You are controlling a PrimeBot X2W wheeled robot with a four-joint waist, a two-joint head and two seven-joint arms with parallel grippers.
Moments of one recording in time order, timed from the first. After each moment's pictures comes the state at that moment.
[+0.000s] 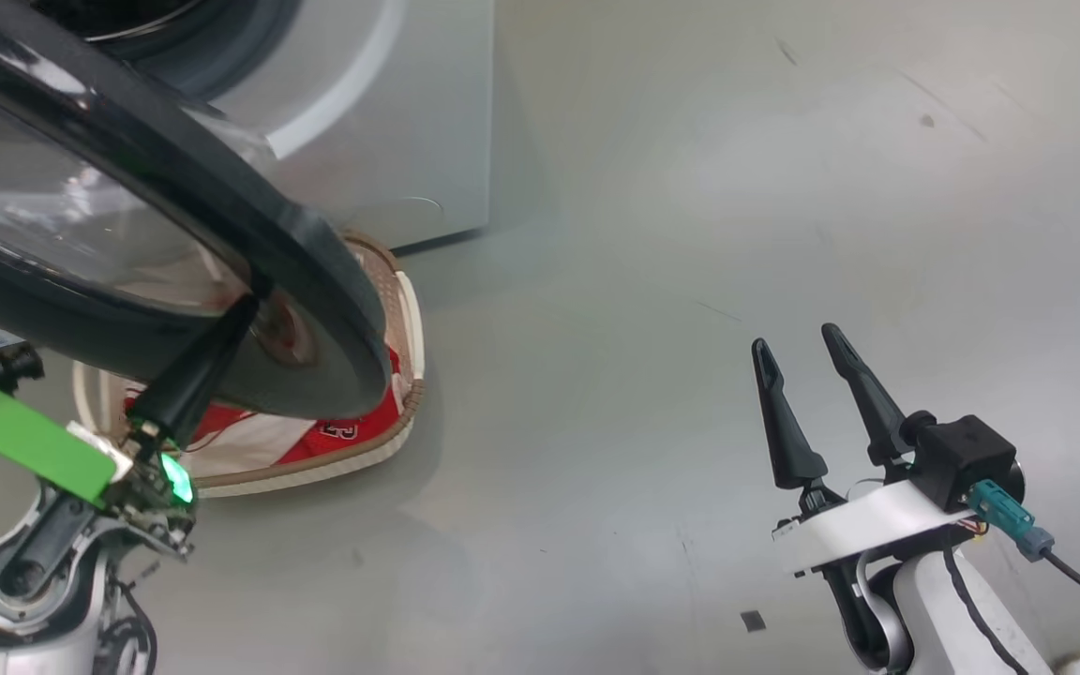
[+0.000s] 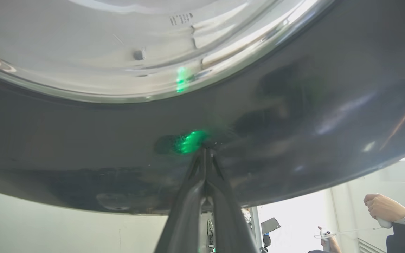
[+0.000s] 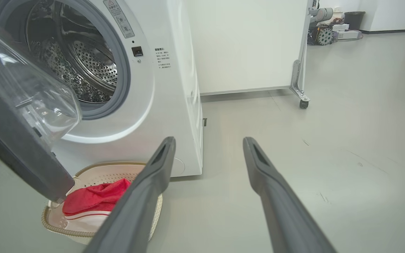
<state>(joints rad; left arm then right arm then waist) -0.22 0.13 0.03 -0.01 -1.70 -0.12 0.60 -0.11 -0.06 0.26 0.11 0.32 0.06 -0.24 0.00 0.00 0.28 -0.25</state>
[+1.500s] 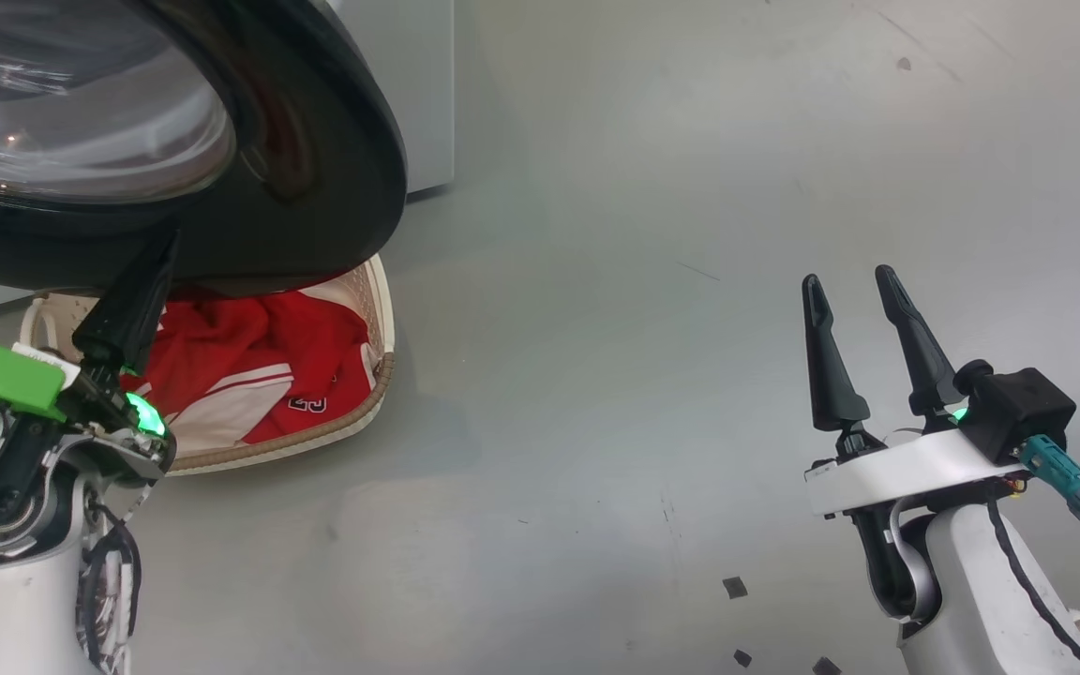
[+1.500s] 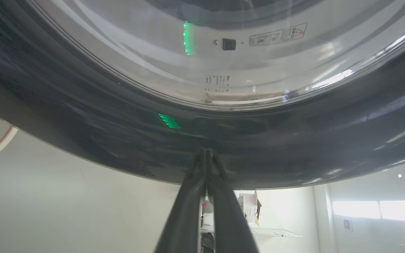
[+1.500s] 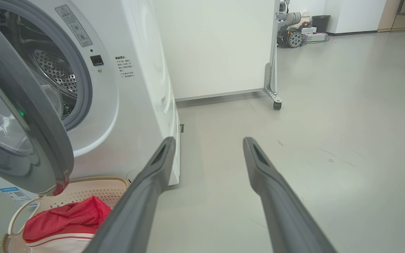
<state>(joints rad) -0.44 0.09 0.11 0.25 -1.69 -0.12 0.53 -0.19 -0.05 0.18 0.12 0.34 0.05 -0.25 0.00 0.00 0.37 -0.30</state>
